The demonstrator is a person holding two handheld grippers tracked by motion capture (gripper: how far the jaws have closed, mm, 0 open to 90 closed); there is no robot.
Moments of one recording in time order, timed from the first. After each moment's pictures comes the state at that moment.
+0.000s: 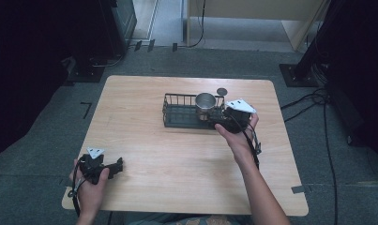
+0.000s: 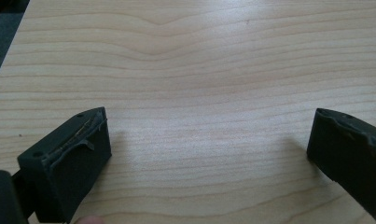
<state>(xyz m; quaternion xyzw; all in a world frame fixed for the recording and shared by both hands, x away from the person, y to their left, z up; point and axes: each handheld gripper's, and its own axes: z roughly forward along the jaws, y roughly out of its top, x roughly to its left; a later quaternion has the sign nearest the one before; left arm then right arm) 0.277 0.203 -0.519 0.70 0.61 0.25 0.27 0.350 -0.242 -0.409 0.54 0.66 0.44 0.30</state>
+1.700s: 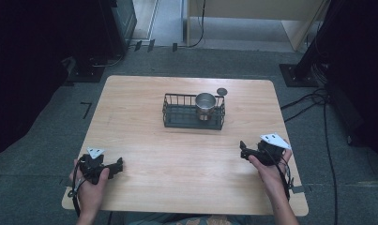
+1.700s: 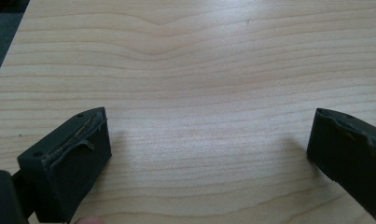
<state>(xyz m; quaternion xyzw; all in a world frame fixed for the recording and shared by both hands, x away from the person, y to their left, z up) 0.276 0.203 -0.519 0.70 0.61 0.25 0.27 0.270 -0.337 -0.475 0.59 0.64 0.37 0.31</state>
